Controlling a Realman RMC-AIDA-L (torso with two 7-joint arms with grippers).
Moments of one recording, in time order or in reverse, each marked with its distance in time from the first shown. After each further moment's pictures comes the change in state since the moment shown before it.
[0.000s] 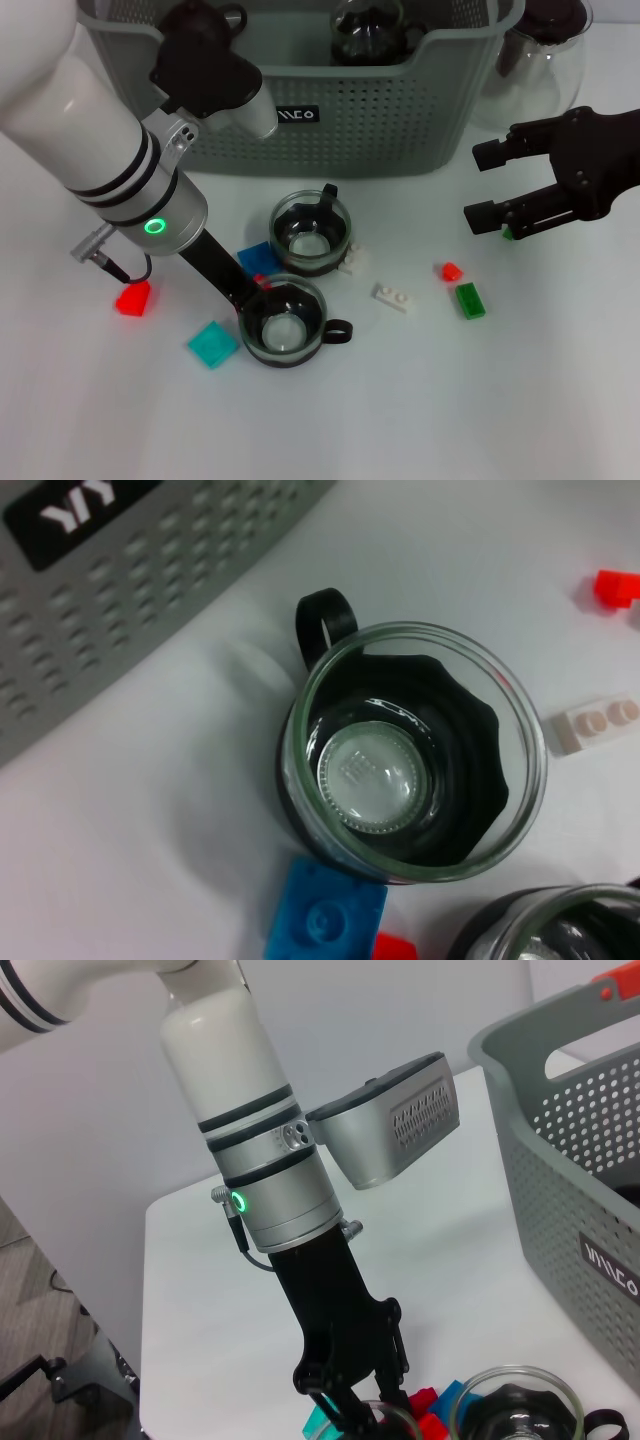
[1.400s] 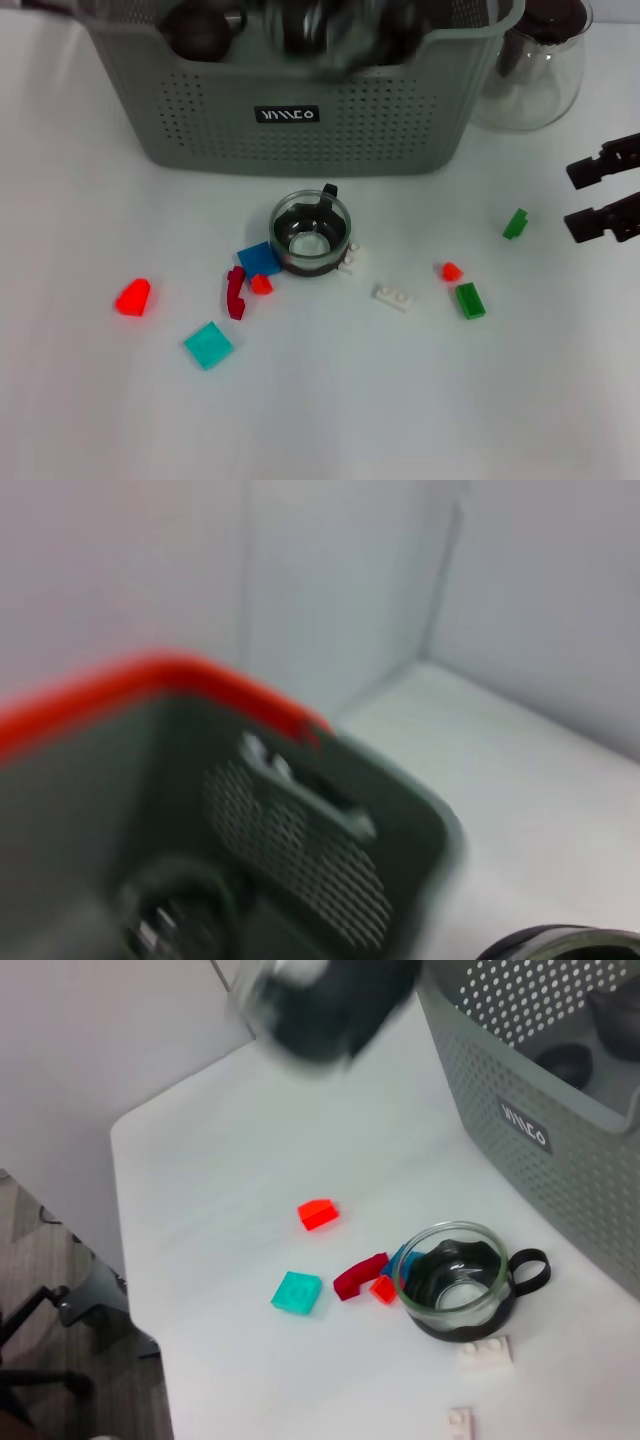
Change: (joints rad) left arm -0.096 0.039 -0.476 0.523 -0.308 0.173 0.048; right arm 0.075 -0.158 0.055 0.146 -0.118 -0.102 0.048
